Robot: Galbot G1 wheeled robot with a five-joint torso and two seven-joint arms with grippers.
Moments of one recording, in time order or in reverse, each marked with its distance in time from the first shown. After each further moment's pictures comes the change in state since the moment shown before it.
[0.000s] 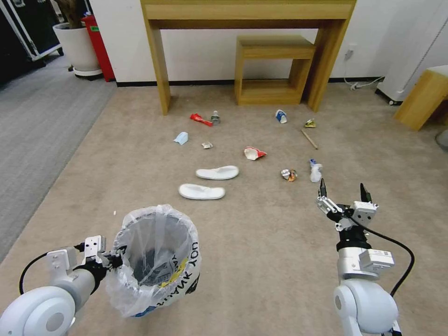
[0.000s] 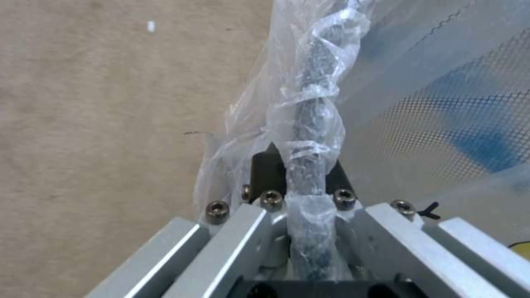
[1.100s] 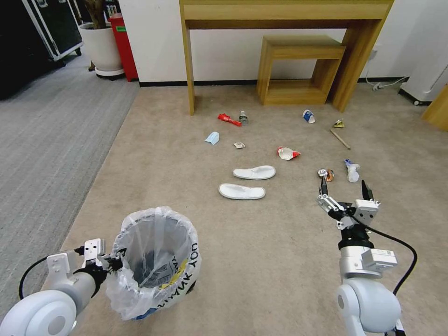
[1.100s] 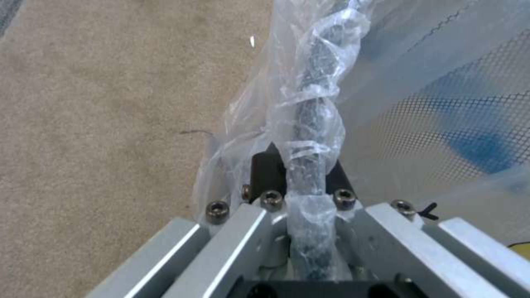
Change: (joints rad) left arm 0.016 -0.036 -0.004 -0.010 0.026 0.000 0.004; right arm -0.001 -0.025 0.010 0.015 0.014 0.002 -0.010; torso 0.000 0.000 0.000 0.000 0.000
